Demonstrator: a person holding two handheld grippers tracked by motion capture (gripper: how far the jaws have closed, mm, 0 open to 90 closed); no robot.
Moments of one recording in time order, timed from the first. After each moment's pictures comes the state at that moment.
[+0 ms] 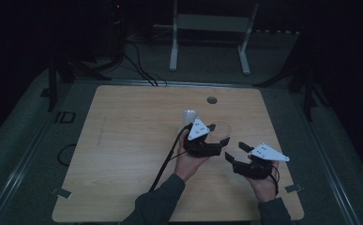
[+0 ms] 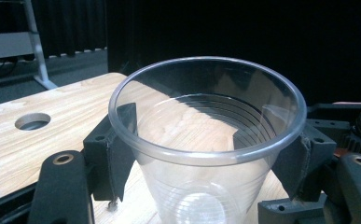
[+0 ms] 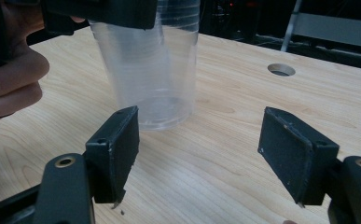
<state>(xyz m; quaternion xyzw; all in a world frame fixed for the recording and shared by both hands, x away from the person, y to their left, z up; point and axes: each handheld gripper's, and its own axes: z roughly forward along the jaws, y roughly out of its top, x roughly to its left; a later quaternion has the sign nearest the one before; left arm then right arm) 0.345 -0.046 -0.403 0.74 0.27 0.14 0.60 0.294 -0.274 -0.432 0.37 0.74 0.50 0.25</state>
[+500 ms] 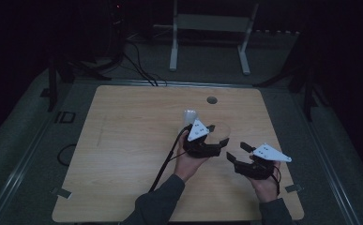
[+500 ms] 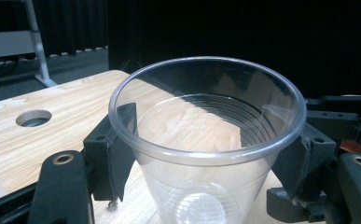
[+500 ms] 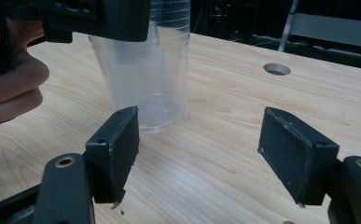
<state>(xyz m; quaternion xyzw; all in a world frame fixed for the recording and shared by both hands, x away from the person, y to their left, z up) 0.346 -0.046 -0.408 0.74 0.28 0.14 0.60 0.293 -0.278 -0.432 0.38 0.73 0.50 0.25</state>
